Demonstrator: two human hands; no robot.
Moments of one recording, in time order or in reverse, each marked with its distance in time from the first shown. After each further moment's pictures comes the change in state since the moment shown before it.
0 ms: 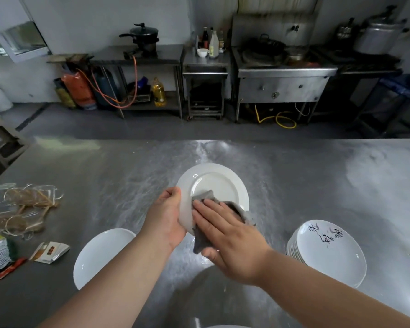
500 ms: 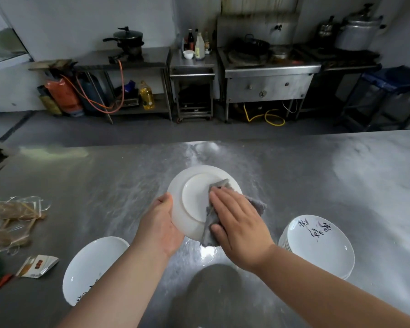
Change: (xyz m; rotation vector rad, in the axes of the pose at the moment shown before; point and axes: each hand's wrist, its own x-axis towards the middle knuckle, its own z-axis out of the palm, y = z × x) left_hand -0.005 -0.009 0.011 -0.084 0.028 -0.063; right_hand -0.012 0.026 -0.007 0.026 0.234 0.221
